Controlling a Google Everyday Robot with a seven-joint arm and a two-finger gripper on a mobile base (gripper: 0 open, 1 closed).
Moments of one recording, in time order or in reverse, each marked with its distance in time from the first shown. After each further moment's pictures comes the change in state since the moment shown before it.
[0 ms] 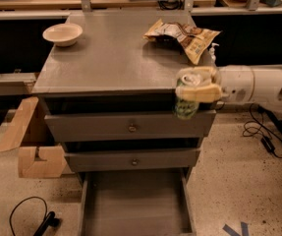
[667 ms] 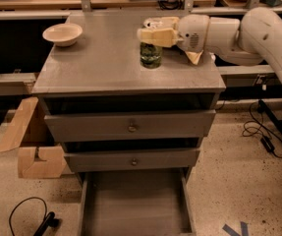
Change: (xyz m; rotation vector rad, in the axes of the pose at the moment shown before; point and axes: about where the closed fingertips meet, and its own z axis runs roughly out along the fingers) arm -0.096 -0.101 0.100 0.156 -0.030 -0.010
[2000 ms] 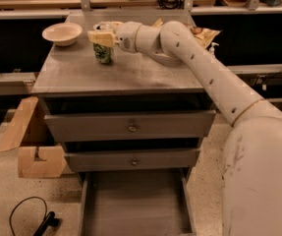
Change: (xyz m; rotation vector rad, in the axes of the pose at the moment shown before) arm 0.048 -0.072 0.190 0.111 -0.034 -0.039
